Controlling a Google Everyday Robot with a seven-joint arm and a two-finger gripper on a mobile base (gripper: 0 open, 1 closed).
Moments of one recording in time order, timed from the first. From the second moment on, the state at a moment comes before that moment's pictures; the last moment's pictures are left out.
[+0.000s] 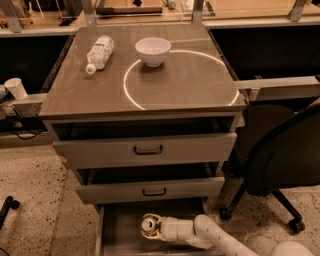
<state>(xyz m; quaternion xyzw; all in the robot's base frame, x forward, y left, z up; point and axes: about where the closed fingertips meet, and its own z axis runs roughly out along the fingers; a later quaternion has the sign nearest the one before) 0.479 0.056 0.236 -0.56 0.53 0.36 0.53</state>
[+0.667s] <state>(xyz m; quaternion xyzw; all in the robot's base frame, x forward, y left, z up) 0.509 0.047 0.205 -0.53 0.55 0.38 0.53</state>
